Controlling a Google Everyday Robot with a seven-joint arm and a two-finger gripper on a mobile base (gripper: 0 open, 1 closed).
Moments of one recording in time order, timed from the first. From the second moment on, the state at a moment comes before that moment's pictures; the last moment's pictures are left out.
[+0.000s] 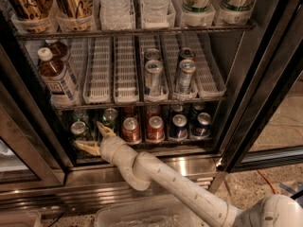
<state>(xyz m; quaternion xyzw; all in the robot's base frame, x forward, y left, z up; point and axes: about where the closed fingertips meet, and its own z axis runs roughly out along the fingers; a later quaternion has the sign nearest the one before) 0.630 0.211 0.597 -0.30 0.62 0.31 0.66</state>
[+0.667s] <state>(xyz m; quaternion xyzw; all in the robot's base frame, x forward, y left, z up) 0.638 0.229 0.594 -0.31 0.62 0.31 0.65</state>
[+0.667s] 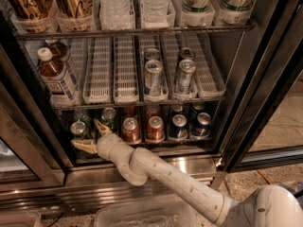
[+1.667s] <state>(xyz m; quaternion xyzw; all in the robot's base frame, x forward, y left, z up) 0.633 0.238 0.592 -0.32 0.62 0.32 0.64</state>
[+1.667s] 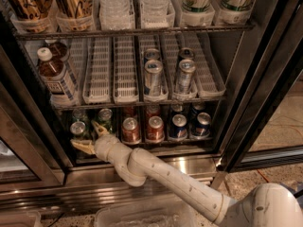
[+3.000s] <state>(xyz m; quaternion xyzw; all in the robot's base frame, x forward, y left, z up) 0.625 0.235 0.603 -0.32 0.60 0.32 0.65</state>
